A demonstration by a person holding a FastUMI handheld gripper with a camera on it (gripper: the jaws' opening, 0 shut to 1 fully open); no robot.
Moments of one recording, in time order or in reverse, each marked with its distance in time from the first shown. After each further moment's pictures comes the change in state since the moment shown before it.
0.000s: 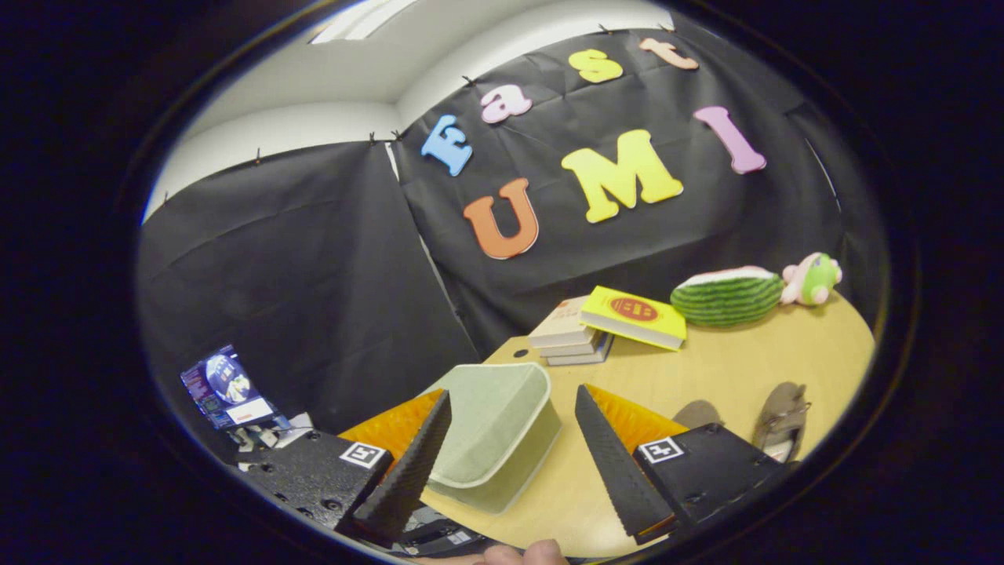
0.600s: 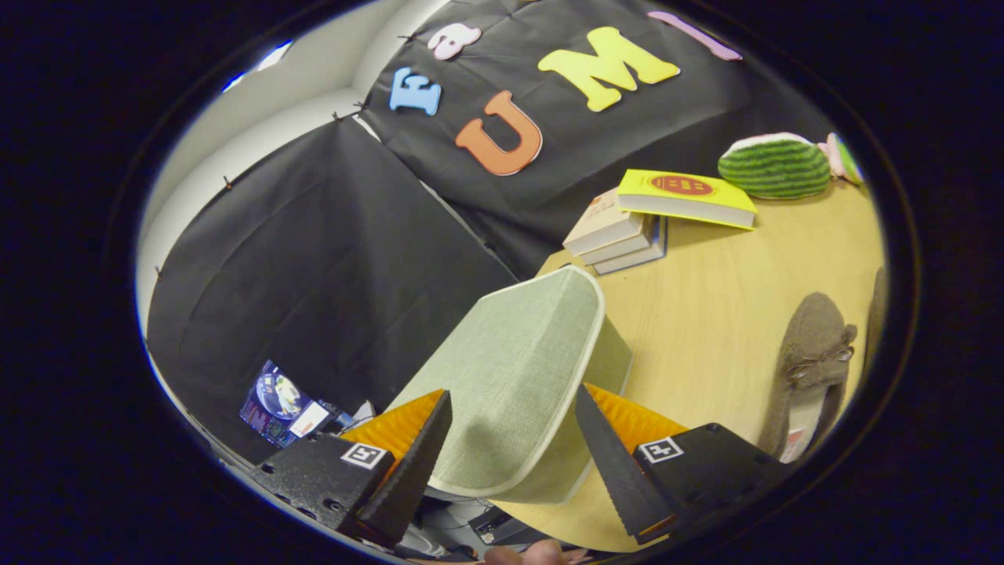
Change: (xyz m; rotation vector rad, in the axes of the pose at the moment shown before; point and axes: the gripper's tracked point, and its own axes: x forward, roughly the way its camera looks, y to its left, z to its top) arm 0.088 0.003 -0.080 0.235 0.262 0.138
